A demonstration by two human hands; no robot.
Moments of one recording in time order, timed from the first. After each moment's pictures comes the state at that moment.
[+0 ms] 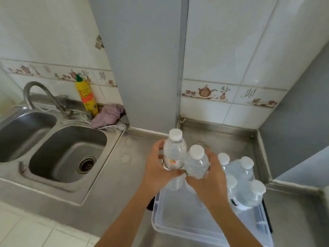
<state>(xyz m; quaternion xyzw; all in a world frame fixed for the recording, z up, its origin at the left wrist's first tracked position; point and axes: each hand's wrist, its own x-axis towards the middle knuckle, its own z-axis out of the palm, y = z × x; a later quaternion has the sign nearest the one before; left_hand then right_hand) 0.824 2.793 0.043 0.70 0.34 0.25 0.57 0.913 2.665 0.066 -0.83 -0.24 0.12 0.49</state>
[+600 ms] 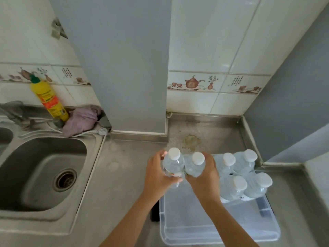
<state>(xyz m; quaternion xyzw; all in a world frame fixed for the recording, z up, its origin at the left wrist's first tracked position) 0.834 2.824 -0.010 0.79 0.29 0.20 0.49 0.911 2.700 0.014 -0.90 -0.15 0.05 0.42</state>
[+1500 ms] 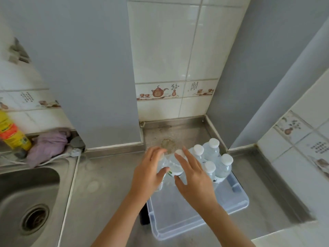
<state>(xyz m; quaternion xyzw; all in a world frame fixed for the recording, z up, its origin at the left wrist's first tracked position) 0.843 2.822 0.027 0.92 0.04 0.22 0.31 0.876 2.661 0.052 -0.91 -0.31 -0.09 0.27</state>
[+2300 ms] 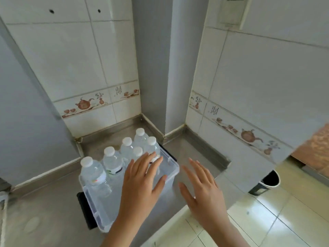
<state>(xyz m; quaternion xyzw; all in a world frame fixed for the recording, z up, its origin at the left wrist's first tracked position) 0.793 2.665 0.069 0.93 -0.15 0.26 0.22 0.766 2.477 0.077 -0.95 -0.09 -0.20 0.21</state>
